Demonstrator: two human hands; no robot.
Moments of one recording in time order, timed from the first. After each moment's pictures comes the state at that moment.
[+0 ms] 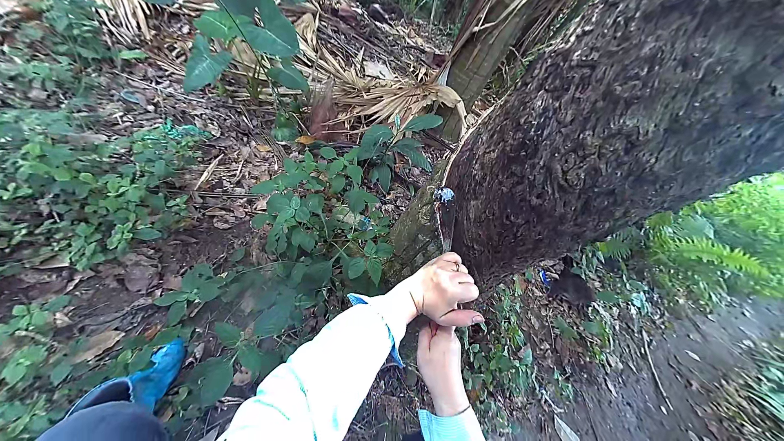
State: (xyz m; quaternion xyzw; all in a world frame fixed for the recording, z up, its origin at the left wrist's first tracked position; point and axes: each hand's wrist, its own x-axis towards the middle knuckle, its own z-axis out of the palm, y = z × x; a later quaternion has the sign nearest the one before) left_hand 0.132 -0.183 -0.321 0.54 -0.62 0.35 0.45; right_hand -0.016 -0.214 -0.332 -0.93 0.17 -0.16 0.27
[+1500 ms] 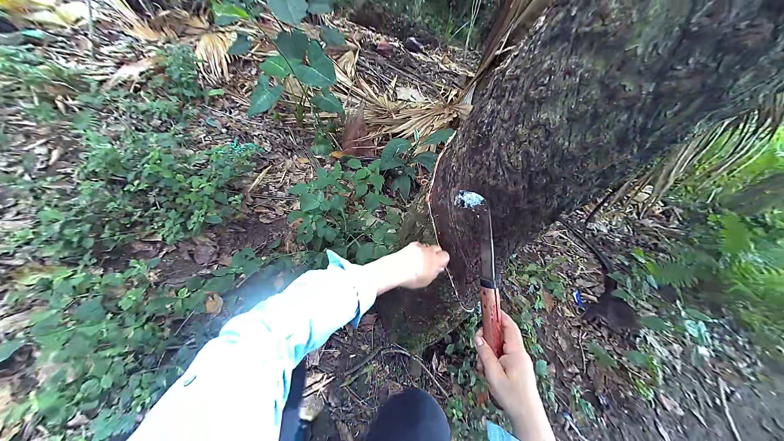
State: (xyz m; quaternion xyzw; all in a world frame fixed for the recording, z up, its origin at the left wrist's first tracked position) left_hand 0.079 -0.159 -0.244 0.86 -0.46 -0.15 0.17; right_hand -0.105 -0.332 -0.285 -0.89 0.04 -0.15 0.43
